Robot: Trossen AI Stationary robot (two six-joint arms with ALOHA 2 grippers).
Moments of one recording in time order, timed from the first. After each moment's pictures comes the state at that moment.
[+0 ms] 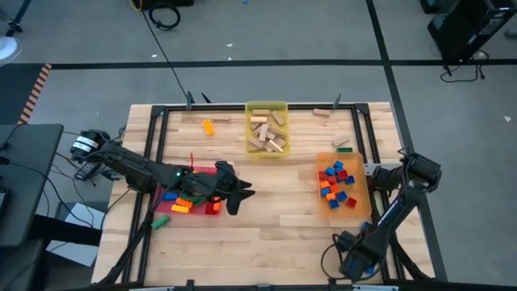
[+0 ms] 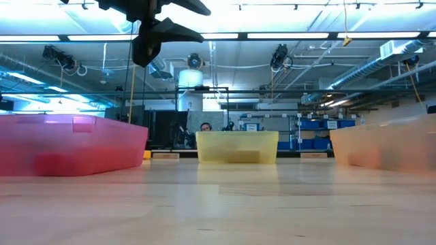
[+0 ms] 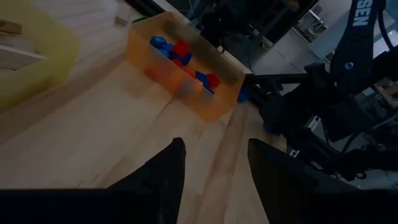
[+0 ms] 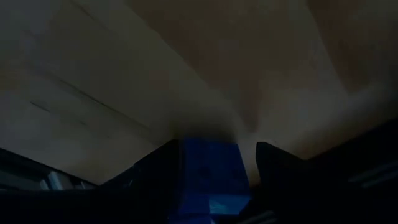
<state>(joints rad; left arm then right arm) -0.30 1.35 0.82 0.17 -0.37 -0.79 1.00 1.78 0.98 -0.77 -0.42 1.74</state>
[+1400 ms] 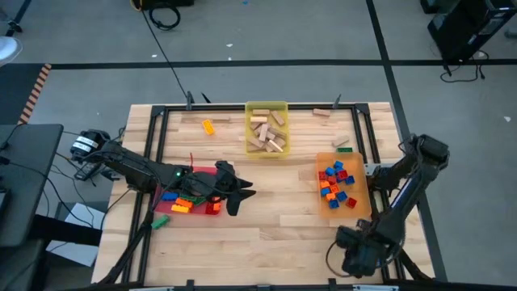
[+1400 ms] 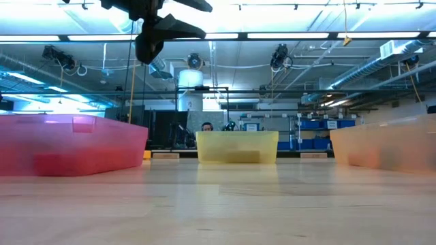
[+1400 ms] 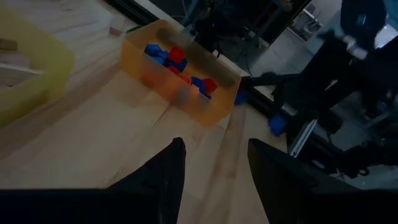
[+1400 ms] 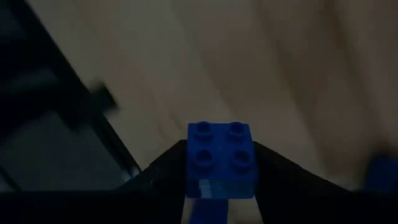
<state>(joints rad) -0.30 1.35 0.82 0.20 -0.37 -0.73 1.00 1.54 0.98 -0.79 -0.05 1.54</state>
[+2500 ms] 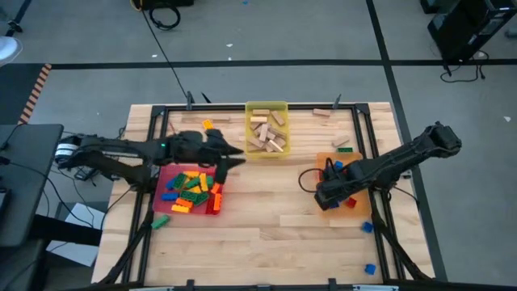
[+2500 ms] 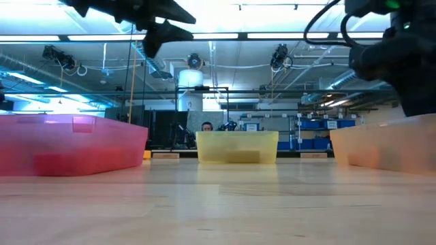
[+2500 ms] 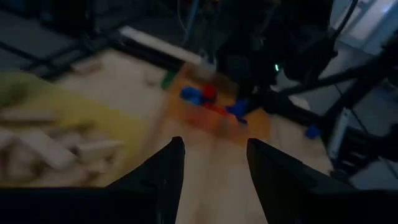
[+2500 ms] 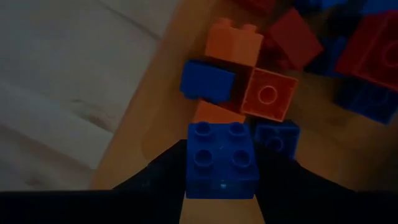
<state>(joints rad) 0.04 1.13 0.79 0.06 -0.06 -0.35 0.31 1.29 0.81 -1.04 0.00 1.39</state>
